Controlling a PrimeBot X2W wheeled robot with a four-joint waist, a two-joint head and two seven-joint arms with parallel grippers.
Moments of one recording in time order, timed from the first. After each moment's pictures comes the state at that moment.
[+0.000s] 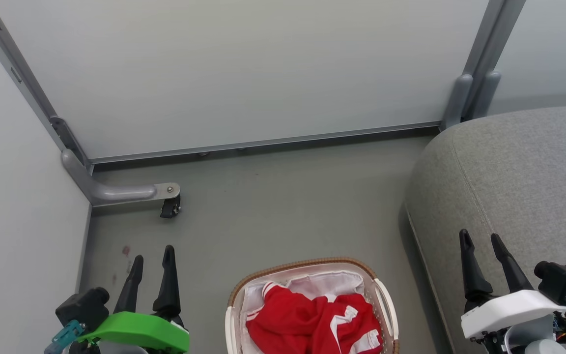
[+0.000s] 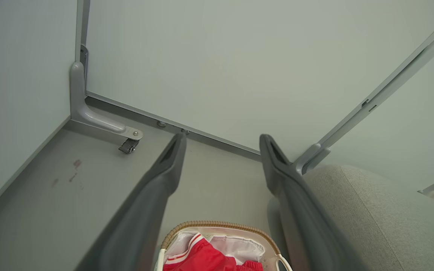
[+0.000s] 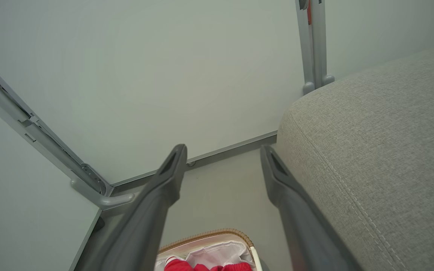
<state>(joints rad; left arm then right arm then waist) -0.01 0.04 -0.11 0.24 -0.60 -0.12 -0.16 -0.01 -0.04 -0.04 0.16 0.43 0.13 -0.16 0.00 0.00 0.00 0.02</state>
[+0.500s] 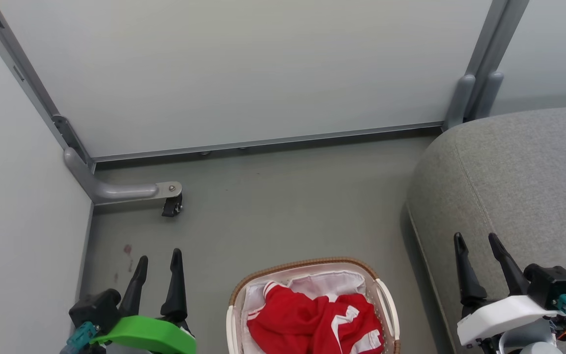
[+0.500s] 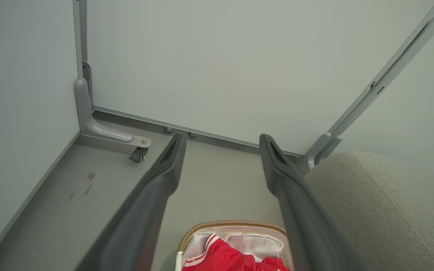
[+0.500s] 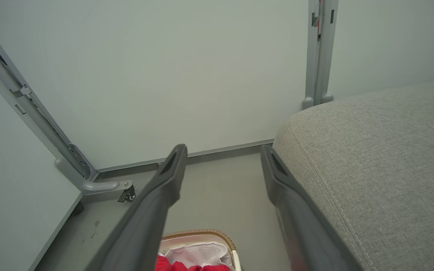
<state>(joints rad) -0.01 0.04 -0.14 0.26 -0.49 -0.12 -0.20 0.01 -0.04 -0.03 0.15 0.29 0.13 -0.20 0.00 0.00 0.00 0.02</state>
